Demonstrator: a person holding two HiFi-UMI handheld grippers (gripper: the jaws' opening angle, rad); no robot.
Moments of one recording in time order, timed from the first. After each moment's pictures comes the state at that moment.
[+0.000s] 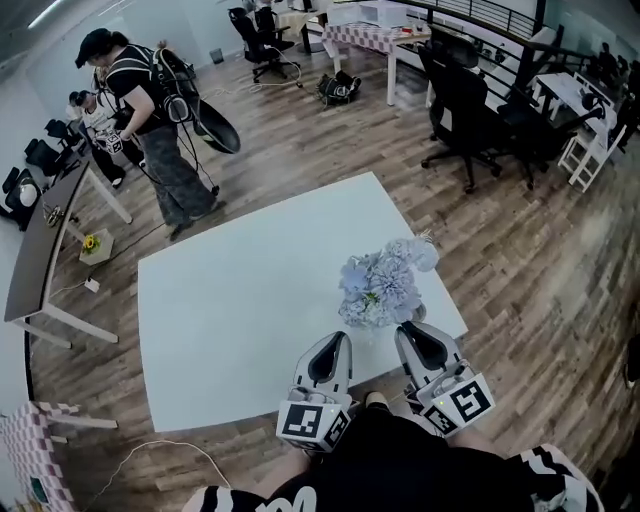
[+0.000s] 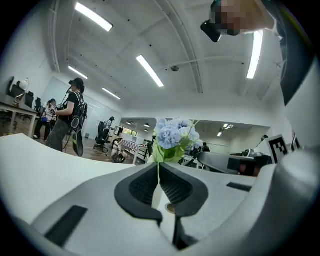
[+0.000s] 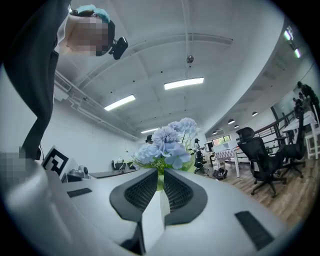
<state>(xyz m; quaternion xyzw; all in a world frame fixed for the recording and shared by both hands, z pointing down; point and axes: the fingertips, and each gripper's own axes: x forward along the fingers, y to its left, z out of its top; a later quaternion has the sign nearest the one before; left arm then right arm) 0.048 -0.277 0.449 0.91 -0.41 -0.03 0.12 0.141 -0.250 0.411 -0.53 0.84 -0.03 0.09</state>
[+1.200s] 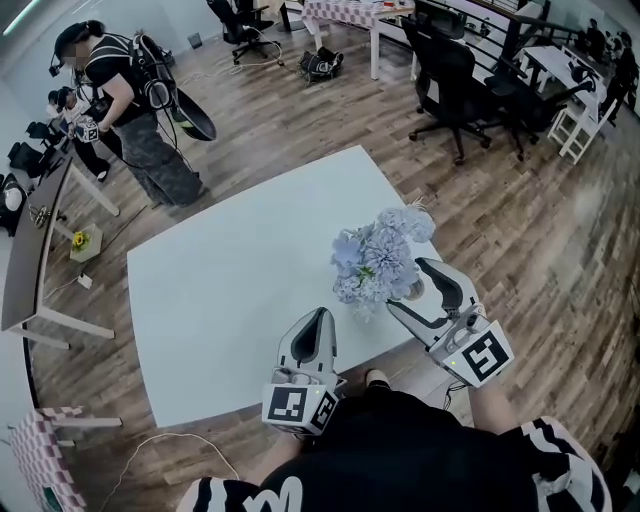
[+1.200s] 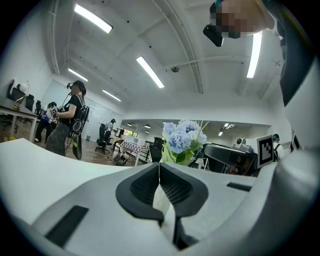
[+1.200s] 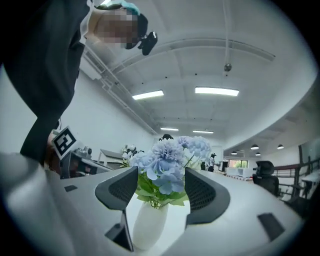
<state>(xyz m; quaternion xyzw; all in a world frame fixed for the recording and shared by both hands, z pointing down) 0.028 -0.288 0.446 0.90 -0.41 -0.03 0.12 0.141 -0.271 0.380 -0.46 0.88 0.11 -0.01</state>
